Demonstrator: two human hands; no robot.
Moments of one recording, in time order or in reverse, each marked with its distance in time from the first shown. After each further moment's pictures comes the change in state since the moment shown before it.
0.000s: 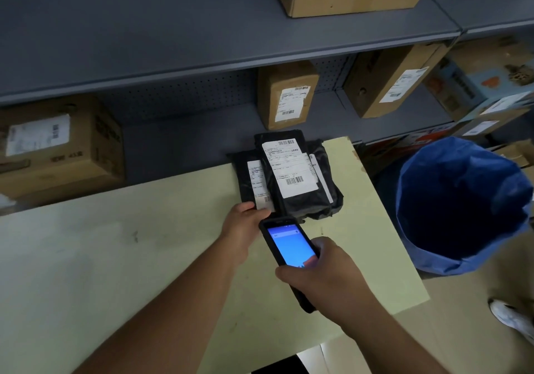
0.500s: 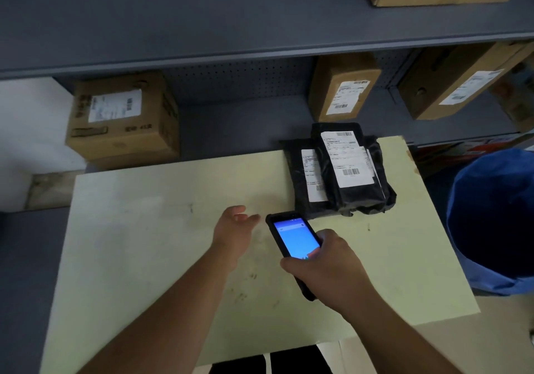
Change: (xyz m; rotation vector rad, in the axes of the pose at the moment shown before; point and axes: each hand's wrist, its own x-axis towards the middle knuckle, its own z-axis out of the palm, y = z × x) left_hand -0.028 -0.038 -0.128 0.165 0.284 0.072; right_hand -0.009 -0.024 0.086 -0.160 -0.069 -0.077
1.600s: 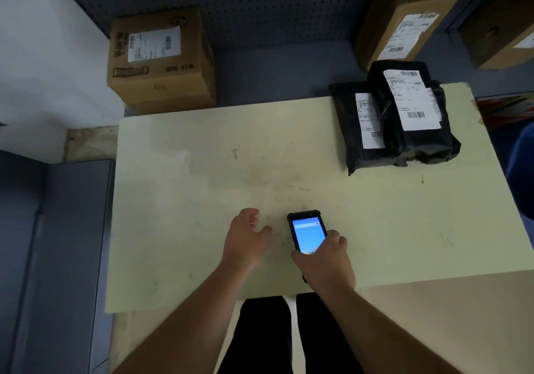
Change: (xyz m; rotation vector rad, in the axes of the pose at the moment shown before) left_hand -0.043 -0.134 -0.079 0.266 0.042 0.036; right_hand -0.009 0.054 0.173 -0.119 0.047 0.157
